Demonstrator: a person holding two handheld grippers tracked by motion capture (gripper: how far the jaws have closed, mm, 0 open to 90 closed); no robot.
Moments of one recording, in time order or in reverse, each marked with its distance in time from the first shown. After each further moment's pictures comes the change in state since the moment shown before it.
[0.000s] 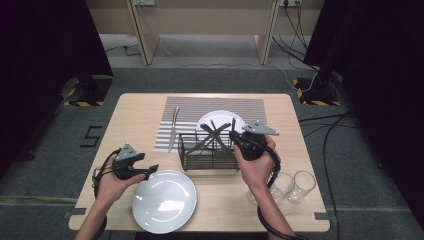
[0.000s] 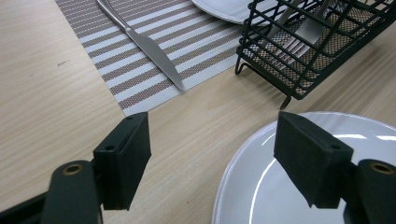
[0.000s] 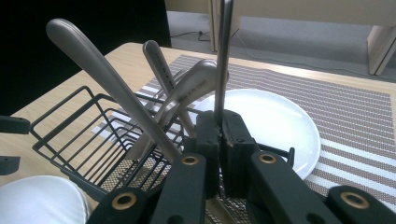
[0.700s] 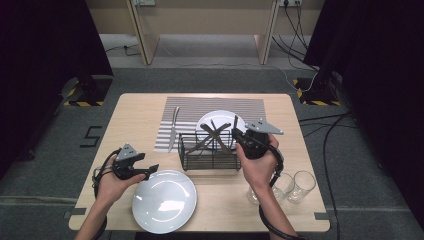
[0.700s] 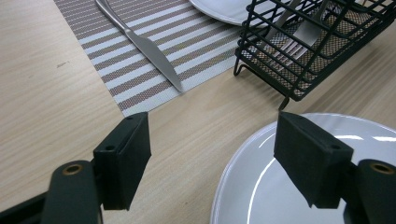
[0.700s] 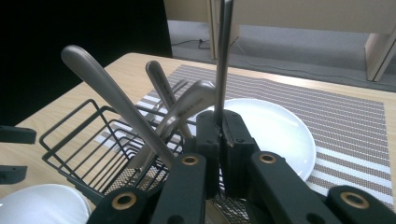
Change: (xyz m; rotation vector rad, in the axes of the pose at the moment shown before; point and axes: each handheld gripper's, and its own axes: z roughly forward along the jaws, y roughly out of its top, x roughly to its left) left arm -0.001 0.001 0.000 -0.004 0.000 0.001; right arm -0.002 0.007 -0.009 -0.034 0.005 0.007
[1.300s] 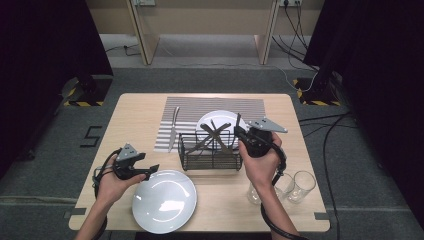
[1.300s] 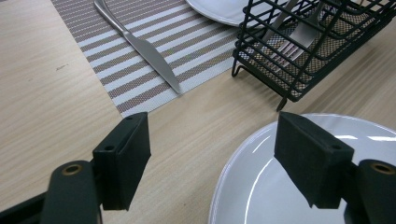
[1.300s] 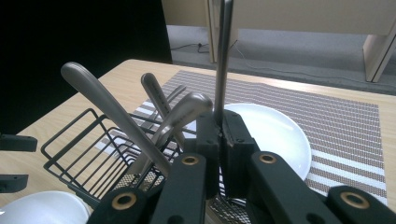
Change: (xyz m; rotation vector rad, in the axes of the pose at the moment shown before) left arm -0.002 0.002 -0.001 0.001 0.002 0.009; right arm -0.005 0.005 -0.005 -0.014 -0.002 0.016
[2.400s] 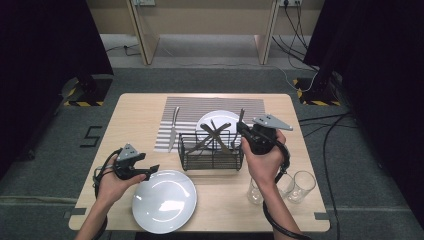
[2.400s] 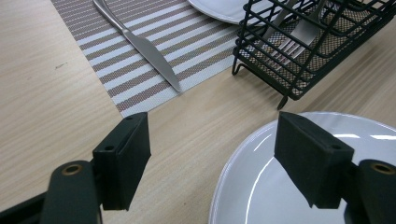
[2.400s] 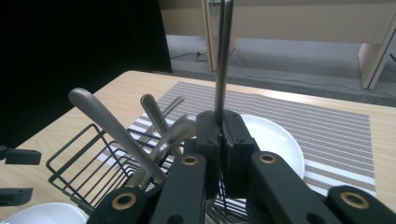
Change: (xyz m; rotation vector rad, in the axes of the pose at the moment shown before) left arm 0.000 0.000 0.001 0.007 -0.001 0.002; right arm -0.003 0.011 -0.009 -0.036 -0.007 0.005
